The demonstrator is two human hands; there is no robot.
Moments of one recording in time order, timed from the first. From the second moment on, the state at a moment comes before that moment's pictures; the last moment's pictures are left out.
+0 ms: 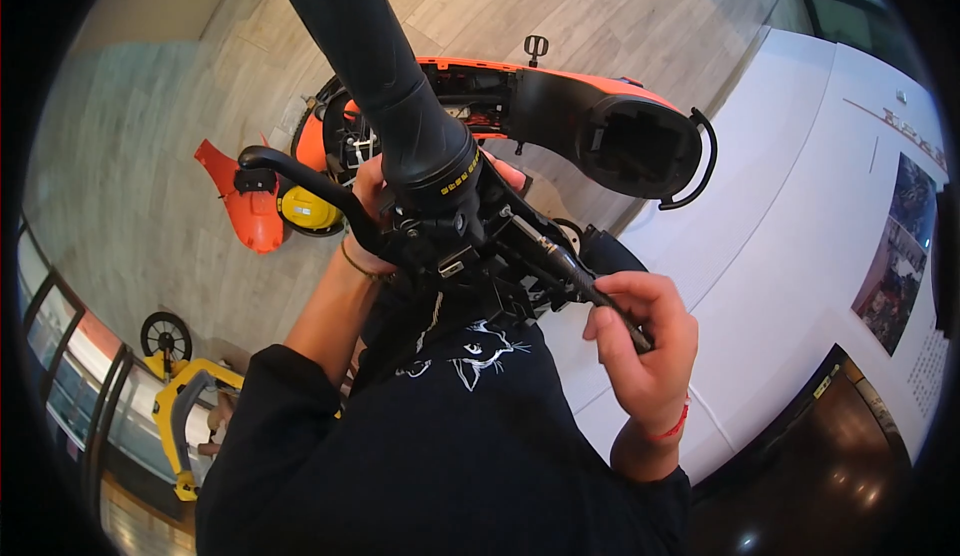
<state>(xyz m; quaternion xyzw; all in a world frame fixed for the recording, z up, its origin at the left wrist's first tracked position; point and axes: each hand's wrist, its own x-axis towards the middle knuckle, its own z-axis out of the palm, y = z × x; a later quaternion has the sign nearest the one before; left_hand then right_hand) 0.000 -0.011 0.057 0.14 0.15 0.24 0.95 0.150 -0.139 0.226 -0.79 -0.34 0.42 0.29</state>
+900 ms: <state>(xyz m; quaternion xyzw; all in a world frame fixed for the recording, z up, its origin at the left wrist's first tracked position) 0.009 0.010 0.060 0.20 0.03 0.26 0.94 0.155 -0.132 0.223 -0.73 -0.56 0.26 0.29</state>
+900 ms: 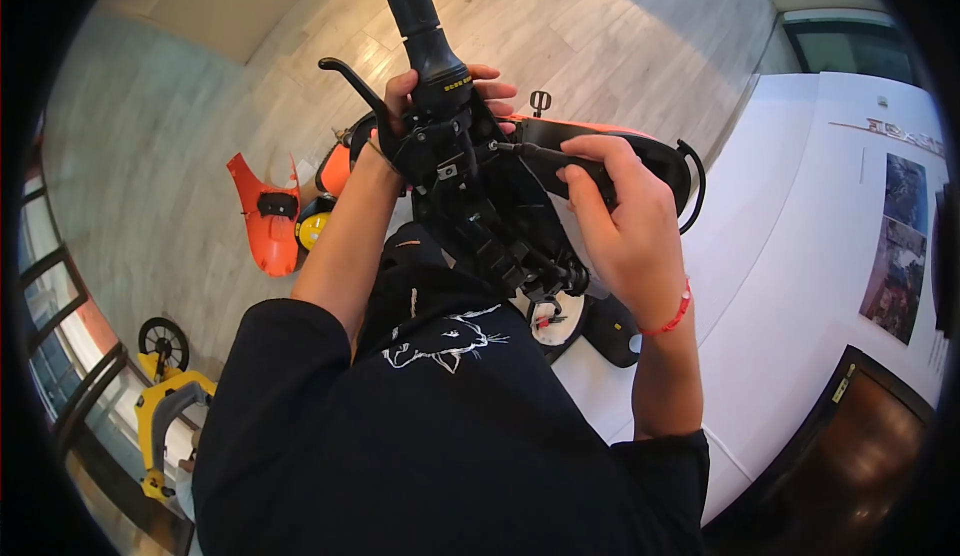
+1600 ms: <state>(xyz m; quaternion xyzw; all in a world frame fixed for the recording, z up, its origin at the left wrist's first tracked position) 0.017 0.010 0.049 0.16 -0.03 0.27 0.95 0.149 -0.132 0.225 -0.69 -0.59 0.22 0.35</state>
